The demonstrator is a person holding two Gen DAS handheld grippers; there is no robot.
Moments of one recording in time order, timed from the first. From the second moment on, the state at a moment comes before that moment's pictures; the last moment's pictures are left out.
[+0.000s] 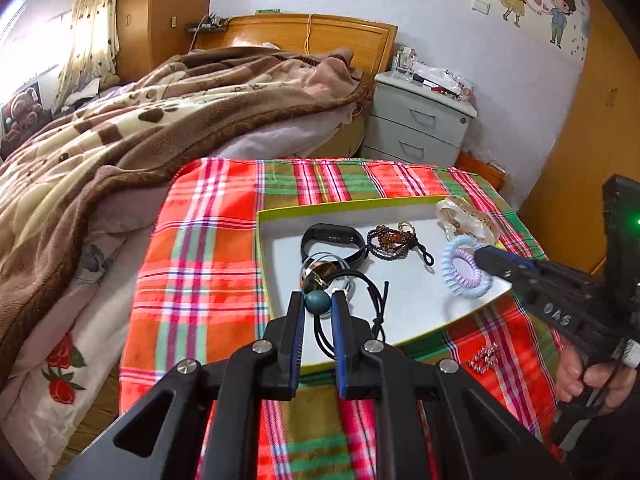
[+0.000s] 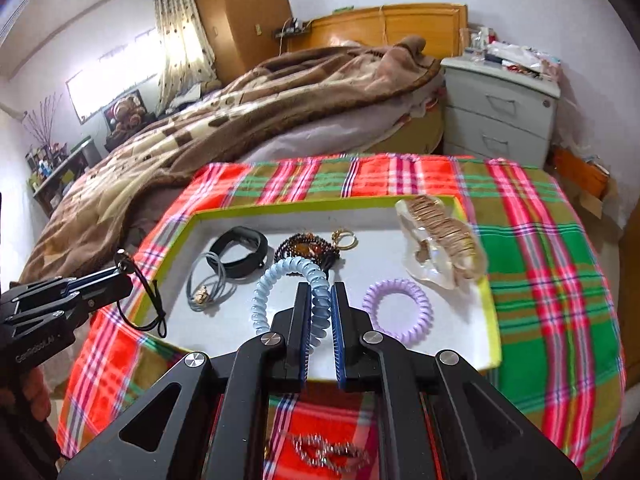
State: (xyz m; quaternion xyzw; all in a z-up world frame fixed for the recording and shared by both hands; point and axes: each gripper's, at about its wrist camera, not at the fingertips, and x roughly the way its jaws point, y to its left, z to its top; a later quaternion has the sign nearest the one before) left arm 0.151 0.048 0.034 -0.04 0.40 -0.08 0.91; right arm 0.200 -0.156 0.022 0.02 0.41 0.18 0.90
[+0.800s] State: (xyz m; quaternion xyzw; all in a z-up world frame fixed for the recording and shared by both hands) left arm 0.184 0.037 -0.012 -0.05 0.46 -0.08 0.88; right arm 0.229 -0.135 -0.010 0.00 0.45 0.19 0.87
